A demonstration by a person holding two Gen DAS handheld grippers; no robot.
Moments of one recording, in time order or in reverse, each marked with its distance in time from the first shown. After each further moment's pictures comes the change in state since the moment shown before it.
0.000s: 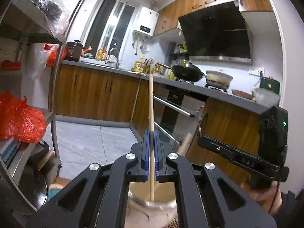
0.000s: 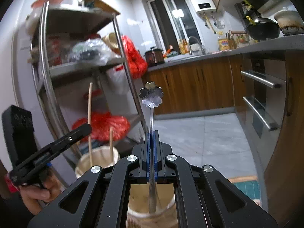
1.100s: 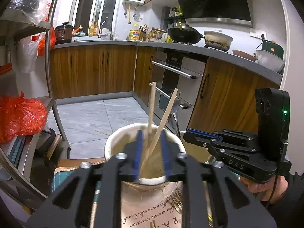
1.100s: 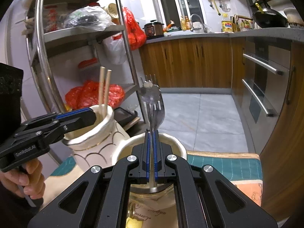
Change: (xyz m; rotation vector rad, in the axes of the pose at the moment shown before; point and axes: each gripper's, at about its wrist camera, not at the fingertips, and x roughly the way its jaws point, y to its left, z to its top) left arm 0.018 -0.020 -0.011 0.113 0.273 0.033; right arm 0.016 0.012 -0.023 -0.055 0.182 -0.032
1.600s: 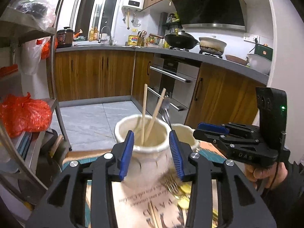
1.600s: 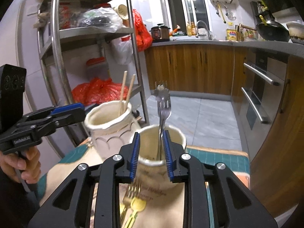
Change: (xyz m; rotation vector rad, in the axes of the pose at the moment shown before) left arm -0.058 -0.004 -0.018 -0.002 -0.031 -0.017; right arm -0.046 0.020 -0.011 -0.072 0.001 -0.004
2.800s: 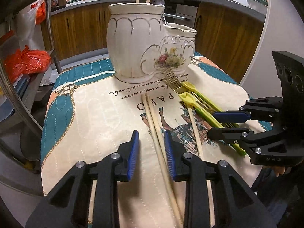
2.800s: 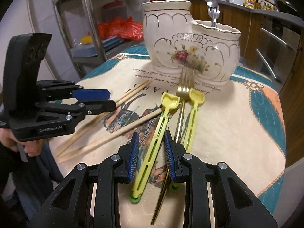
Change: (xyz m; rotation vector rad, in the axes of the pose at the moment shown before) left arm -0.005 -0.007 -0.127 0.033 0.376 0.015; right arm -0.002 0.081 -0.112 -0.042 0.364 0.036
